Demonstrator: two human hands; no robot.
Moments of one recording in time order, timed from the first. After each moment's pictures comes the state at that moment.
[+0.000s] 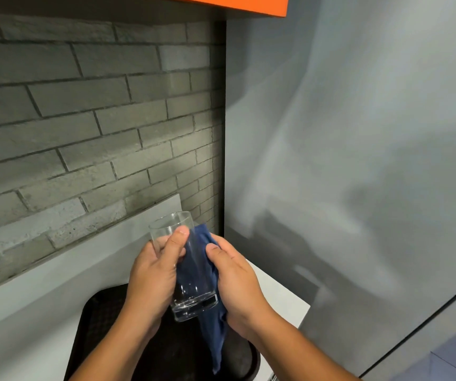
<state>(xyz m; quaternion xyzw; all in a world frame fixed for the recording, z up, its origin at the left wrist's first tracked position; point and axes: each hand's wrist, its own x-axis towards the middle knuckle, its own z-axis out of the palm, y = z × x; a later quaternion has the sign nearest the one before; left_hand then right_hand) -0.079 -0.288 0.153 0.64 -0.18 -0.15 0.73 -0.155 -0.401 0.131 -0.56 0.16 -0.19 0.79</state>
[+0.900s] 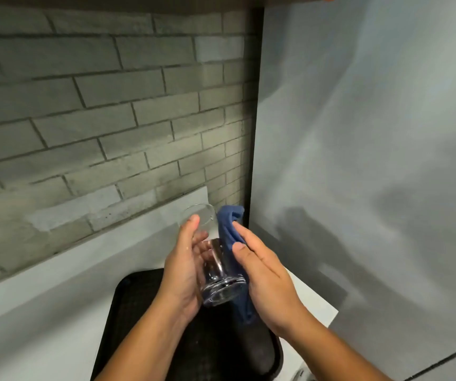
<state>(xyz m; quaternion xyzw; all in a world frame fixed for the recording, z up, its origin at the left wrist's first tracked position) -0.075 -0.294 0.149 0.51 0.02 -0.29 0.81 -0.167 -0.398 0.142 -0.66 0.10 -0.21 0.71</state>
